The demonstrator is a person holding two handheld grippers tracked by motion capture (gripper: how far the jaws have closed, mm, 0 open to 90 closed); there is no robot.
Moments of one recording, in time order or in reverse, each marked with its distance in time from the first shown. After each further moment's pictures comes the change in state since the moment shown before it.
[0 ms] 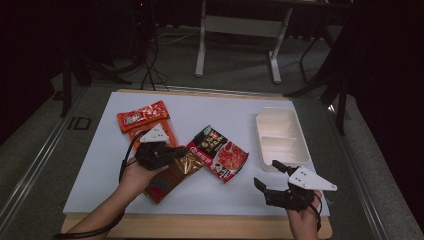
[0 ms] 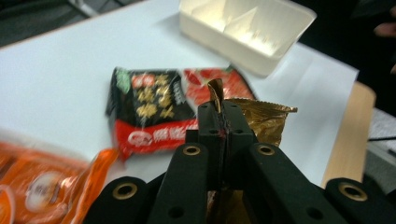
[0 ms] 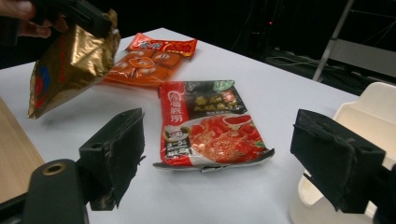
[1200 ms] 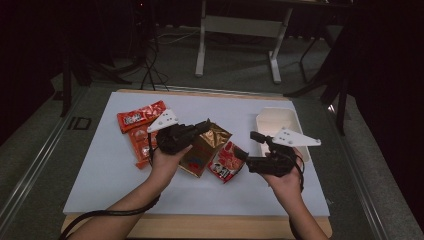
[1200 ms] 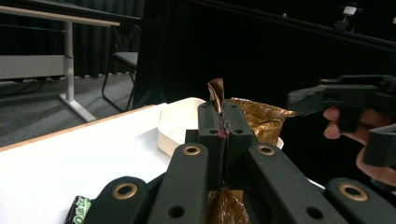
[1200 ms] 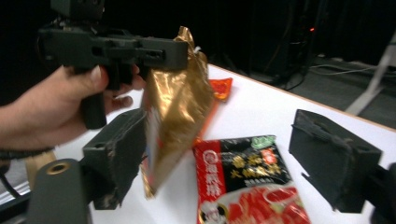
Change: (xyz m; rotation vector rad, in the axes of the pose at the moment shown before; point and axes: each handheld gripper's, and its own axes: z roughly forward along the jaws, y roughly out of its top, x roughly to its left) left arm -0.006 0.037 0.038 -0.419 -0.071 -0.064; right arm -0.005 0.083 0.054 -0.027 0.180 0.096
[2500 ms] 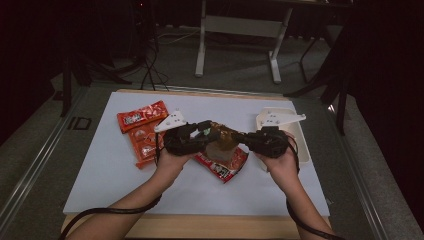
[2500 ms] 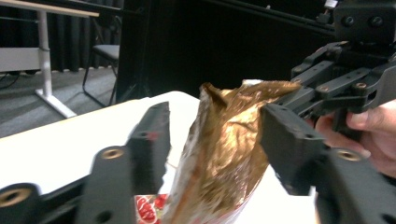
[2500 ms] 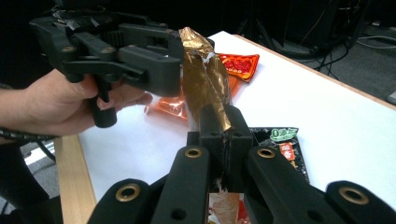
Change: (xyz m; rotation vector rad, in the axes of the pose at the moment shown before) left arm -0.004 -0.001 0.010 0.031 -0.070 -0.003; right arm -0.023 0.025 0.027 0.166 0.130 -0.033
